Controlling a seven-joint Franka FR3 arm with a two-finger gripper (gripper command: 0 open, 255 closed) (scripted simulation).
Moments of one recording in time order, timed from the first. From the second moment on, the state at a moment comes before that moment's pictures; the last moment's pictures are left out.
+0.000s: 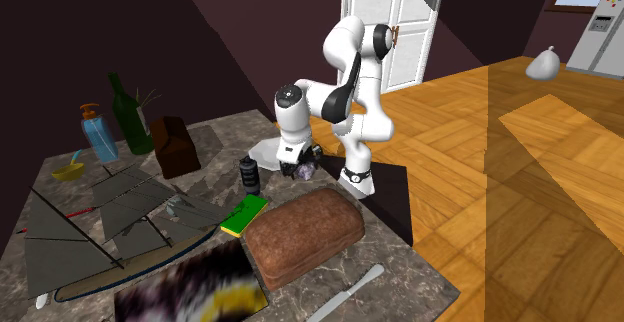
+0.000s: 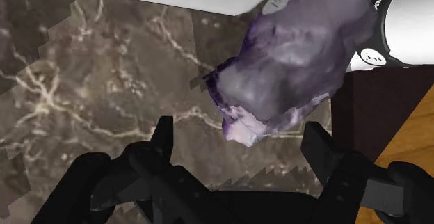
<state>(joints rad) 0.04 -0.51 -0.44 -2.49 -0.30 1.69 -0.92</state>
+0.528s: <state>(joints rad) 0.00 -0.51 -0.40 -2.45 -0.35 1.63 -0.94</state>
